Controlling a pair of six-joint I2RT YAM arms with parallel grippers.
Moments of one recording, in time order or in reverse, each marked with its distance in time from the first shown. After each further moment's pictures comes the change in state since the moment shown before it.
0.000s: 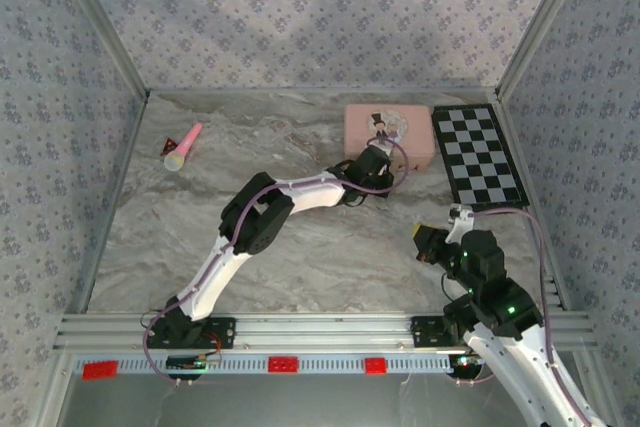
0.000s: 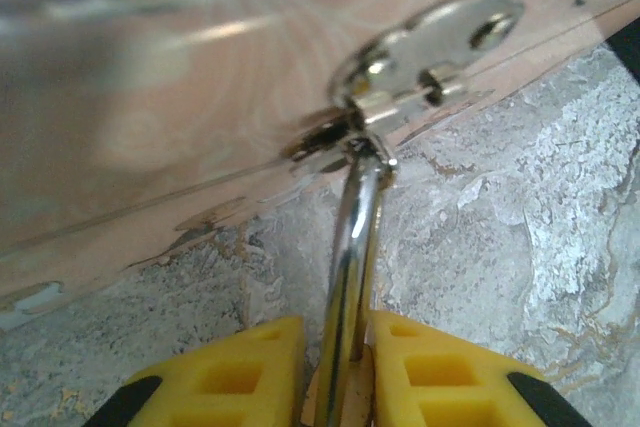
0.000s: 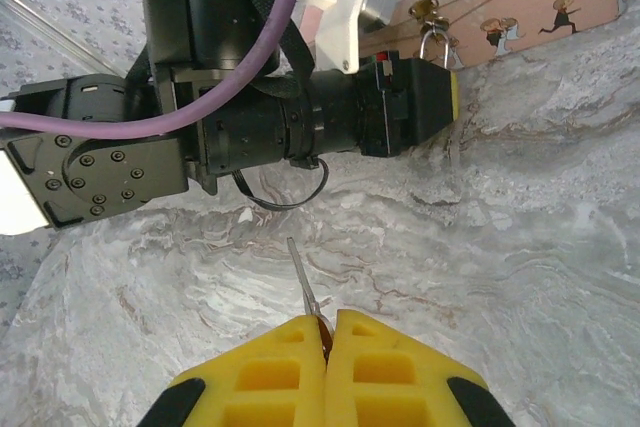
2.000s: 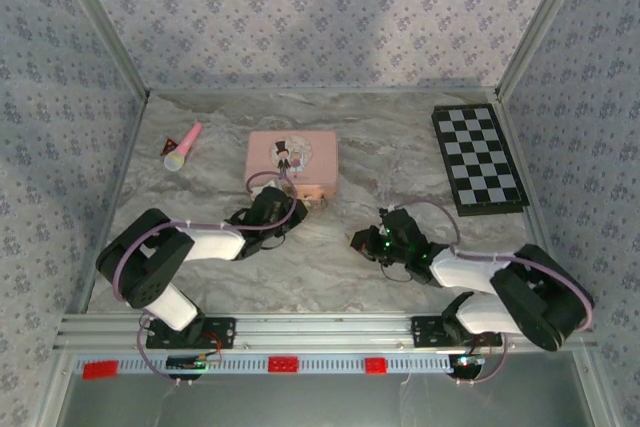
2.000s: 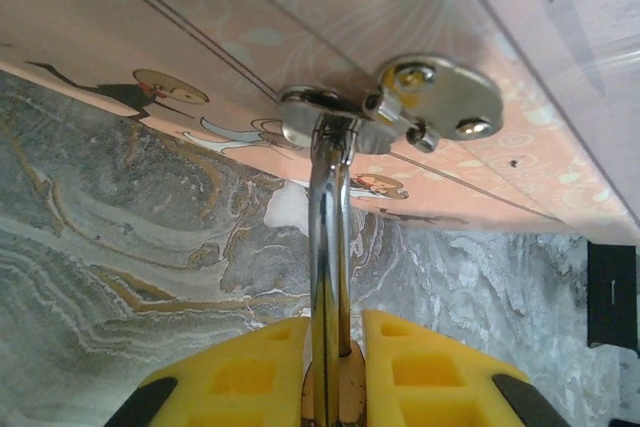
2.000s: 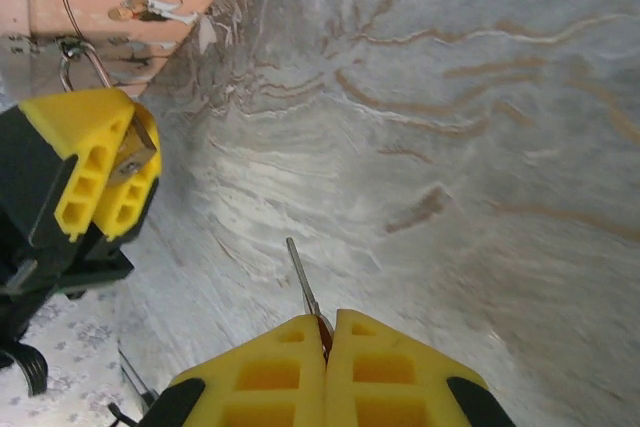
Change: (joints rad) left arm 0.174 -0.816 -1.226 0.507 -0.005 -0.682; right arm 0.241 1.166 -0.143 1.111 -0.236 0.550
